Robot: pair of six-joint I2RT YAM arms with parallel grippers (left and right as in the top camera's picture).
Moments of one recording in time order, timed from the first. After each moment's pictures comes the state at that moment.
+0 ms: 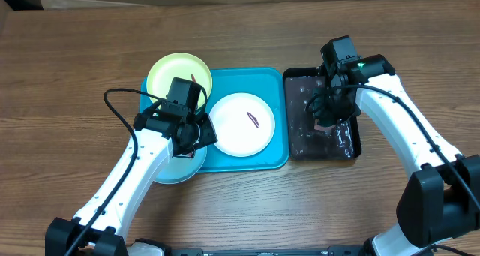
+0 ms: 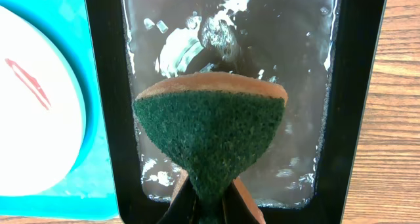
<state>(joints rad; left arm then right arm) -0.29 1.46 1.02 -0.81 0.11 -0.65 0.27 1.76 1.42 -1.08 -0.03 0.25</state>
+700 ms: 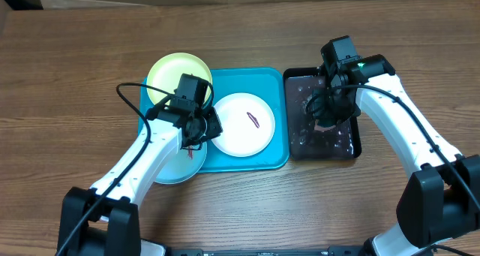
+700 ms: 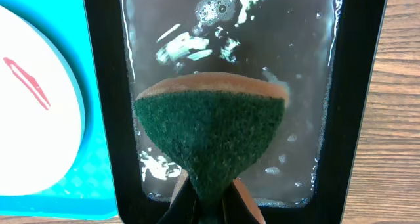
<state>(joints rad) -0.30 1.59 1.01 -0.66 0.11 -0.66 0.27 1.76 1.42 -1.08 -0.03 0.25</state>
